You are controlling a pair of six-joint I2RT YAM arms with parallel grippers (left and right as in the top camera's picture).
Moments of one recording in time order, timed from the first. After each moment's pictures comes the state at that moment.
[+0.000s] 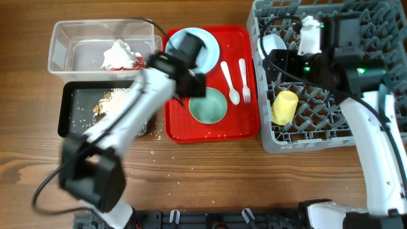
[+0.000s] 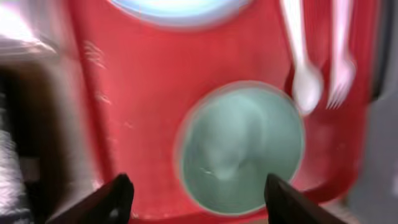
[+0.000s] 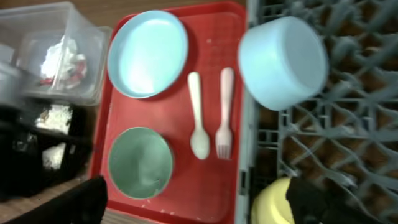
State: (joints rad) left arm -0.47 1.79 1.52 -0.99 0.03 -0.45; right arm 0.14 1.47 1.49 -0.96 -0.28 0.16
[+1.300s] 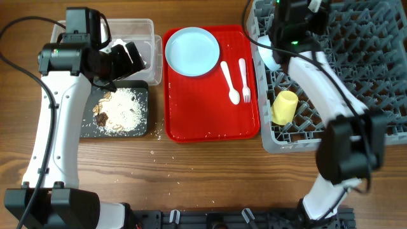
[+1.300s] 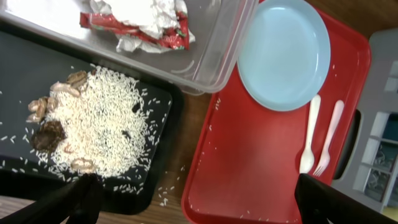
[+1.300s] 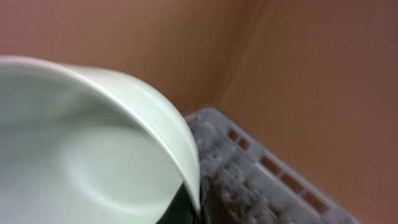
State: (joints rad) left arm -0.02 1.60 1.60 -1.14 0.13 -0.44; right arm 0.22 1.96 1.52 0.25 1.07 -0.18
